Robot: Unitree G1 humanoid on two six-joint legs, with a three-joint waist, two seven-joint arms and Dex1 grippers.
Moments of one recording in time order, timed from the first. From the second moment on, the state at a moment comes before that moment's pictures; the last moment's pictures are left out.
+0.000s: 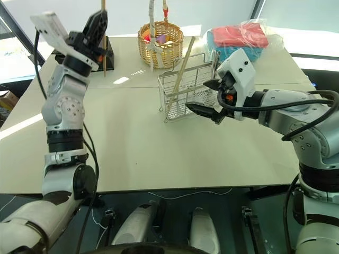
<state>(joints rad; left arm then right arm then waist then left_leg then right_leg) -0.95 0.22 0.31 0.29 -0.55 0.18 -0.57 -0.67 -0.84 -0.12 -0.47 0.79 1.10 0.54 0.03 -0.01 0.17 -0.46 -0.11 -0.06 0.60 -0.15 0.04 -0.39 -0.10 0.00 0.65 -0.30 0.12</state>
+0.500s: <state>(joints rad) -1.05 0.07 0.23 0.54 -0.58 0.11 -0.78 -0.61 -0.80 -0.17 -0.55 0.81 1.09 0.46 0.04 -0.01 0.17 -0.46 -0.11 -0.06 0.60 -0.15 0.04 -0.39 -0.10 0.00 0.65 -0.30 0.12</state>
